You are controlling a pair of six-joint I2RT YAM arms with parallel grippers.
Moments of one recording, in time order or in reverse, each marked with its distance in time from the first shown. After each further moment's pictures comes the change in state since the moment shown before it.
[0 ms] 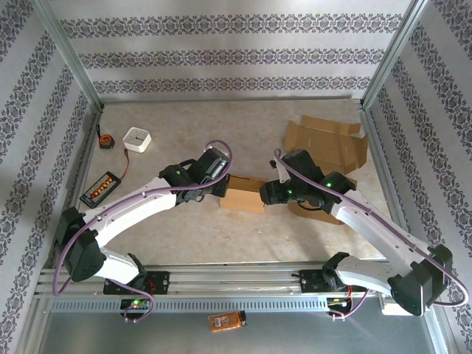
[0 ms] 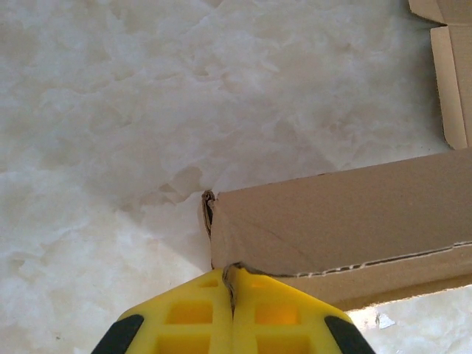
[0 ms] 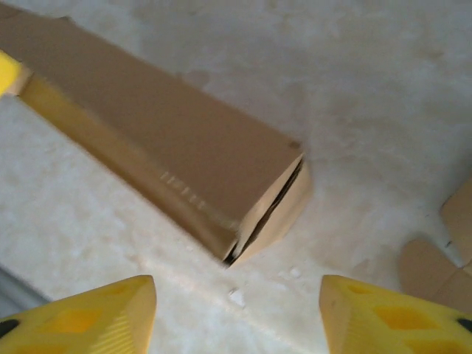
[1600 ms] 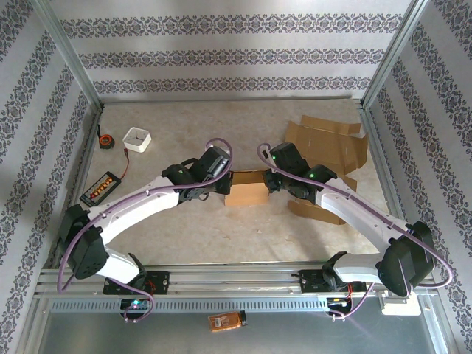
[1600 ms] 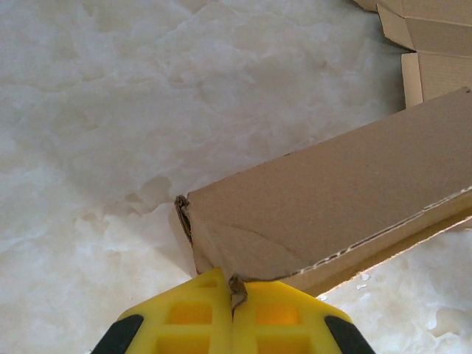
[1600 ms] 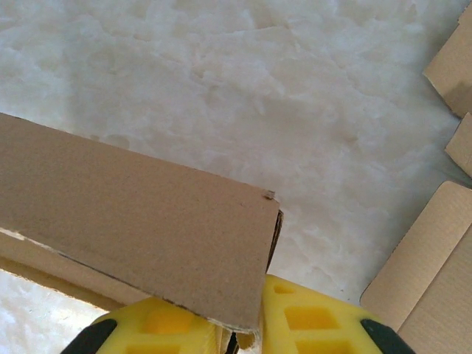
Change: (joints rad) left arm 0.007 0.032 -0.004 0.079 0.056 -0.067; right arm -0.003 0.151 0.014 0.171 0.190 -0.107
